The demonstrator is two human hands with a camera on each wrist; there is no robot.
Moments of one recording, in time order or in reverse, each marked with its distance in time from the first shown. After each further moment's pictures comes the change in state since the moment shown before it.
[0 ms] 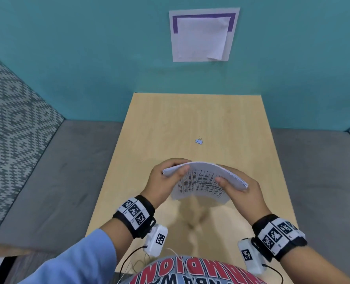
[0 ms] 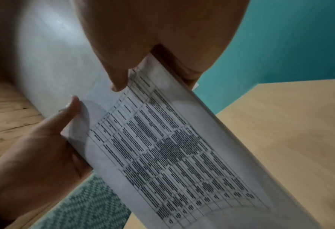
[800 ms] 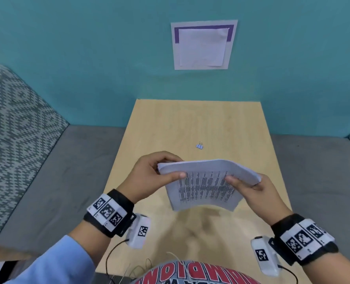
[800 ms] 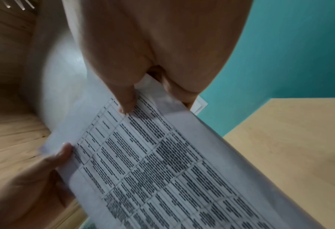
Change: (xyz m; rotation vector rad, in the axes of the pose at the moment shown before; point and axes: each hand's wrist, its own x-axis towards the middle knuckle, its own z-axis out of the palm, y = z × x) left_hand -0.014 0.075 -0.038 0.198 -0.099 0.072; right_hand 0.000 -0.029 -0.033 0.041 -0.135 -0.016
